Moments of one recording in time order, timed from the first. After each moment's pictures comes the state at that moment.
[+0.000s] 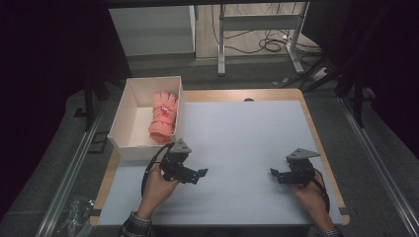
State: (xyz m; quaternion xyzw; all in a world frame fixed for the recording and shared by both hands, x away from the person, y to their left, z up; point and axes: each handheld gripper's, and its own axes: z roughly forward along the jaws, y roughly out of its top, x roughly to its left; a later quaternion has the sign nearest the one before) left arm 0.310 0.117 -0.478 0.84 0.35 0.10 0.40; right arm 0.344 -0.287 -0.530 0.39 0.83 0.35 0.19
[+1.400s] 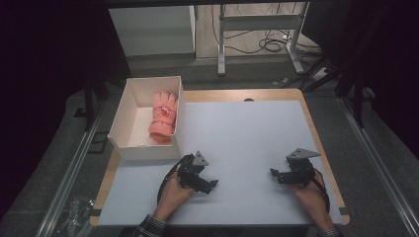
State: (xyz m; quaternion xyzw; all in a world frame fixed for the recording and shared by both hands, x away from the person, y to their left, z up) left arm 0.322 0.081 -0.547 0.87 0.32 0.11 0.35; right arm 0.344 -0.287 -0.530 0.39 0.83 0.35 0.19
